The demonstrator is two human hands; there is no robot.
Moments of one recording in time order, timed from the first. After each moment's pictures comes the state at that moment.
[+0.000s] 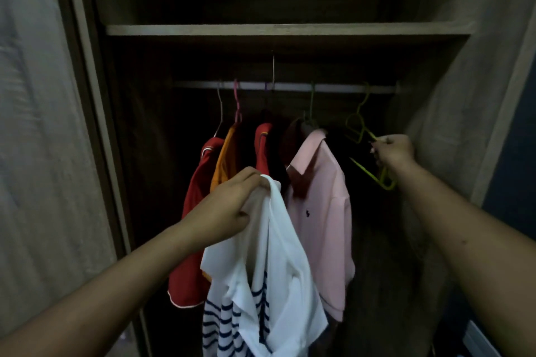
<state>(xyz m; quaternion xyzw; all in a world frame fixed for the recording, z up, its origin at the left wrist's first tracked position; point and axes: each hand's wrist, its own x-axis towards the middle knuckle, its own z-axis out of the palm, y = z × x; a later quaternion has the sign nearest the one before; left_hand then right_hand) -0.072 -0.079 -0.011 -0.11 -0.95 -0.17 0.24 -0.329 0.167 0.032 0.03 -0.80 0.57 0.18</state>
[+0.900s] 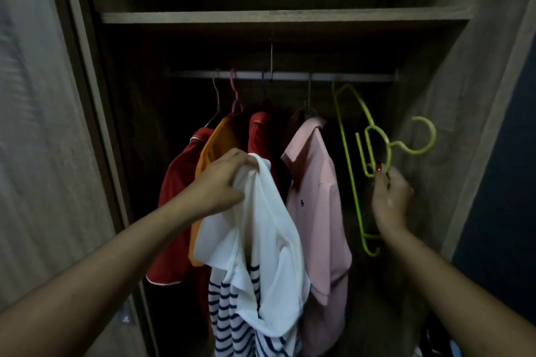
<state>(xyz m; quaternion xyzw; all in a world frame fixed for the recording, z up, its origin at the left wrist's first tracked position) -0.075 -0.086 0.004 -0.04 -0.95 -0.23 0.22 -0.258 0.174 -0.071 0.14 -0.71 0.58 0.38</state>
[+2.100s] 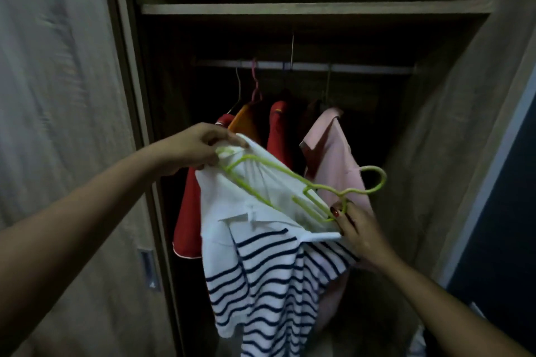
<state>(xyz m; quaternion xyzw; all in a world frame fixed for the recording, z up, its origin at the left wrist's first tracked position) -0.023 -0.134 0.041 0.01 -0.92 -0.38 0.12 -0.174 0.156 -0.122 0.41 -0.80 0.42 0.15</state>
